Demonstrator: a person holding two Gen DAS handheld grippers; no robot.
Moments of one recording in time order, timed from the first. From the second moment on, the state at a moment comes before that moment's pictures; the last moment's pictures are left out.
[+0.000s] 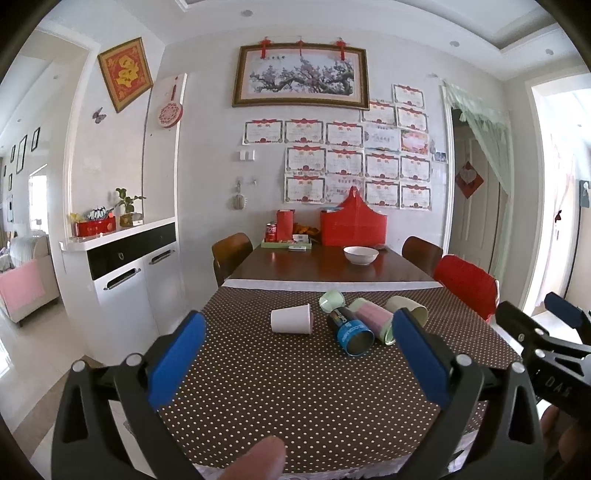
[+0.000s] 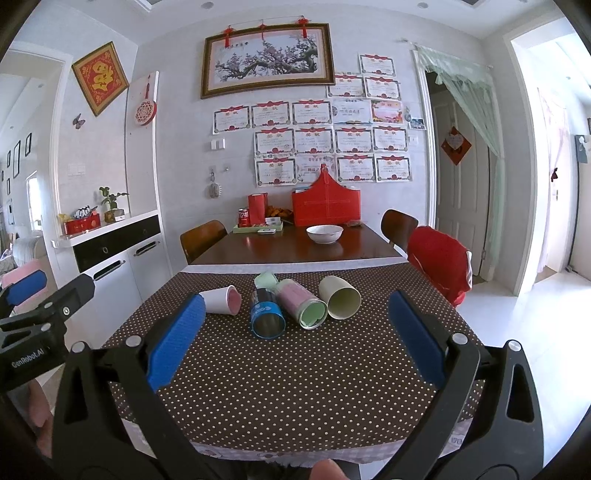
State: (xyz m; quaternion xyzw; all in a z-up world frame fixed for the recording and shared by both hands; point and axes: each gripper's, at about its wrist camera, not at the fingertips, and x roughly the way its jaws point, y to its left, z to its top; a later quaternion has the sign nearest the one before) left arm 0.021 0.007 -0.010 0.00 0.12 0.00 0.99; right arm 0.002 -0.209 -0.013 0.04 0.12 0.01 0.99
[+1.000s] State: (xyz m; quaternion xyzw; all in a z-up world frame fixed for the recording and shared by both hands) left arm 0.164 -0.063 -0.055 0.03 0.25 -0.04 0.97; right arm 0.120 -0.285 -0.065 0.06 0.21 -0.03 0.98
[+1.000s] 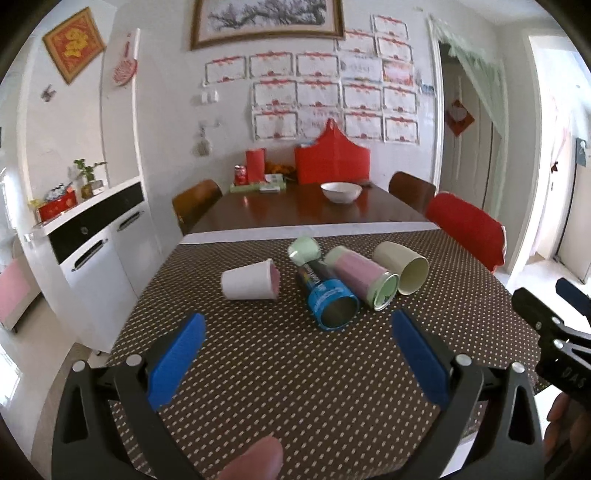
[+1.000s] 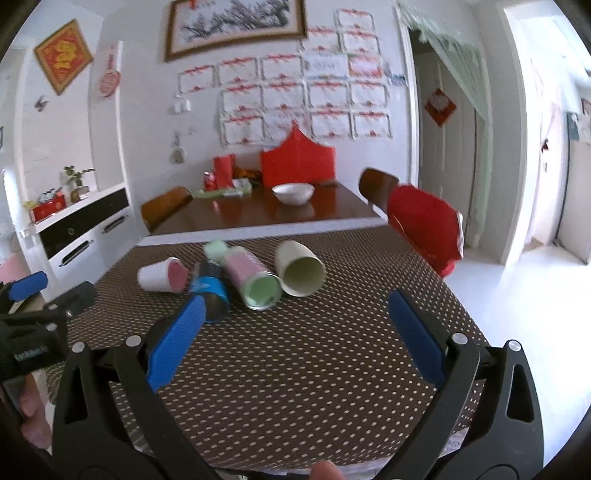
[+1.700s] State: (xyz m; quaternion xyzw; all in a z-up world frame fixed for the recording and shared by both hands) left arm 0.423 -0.264 -0.120 0.07 0.43 -0.12 0.89; right arm 0.241 -0.424 -0.105 0.12 0.27 -0.10 0.95
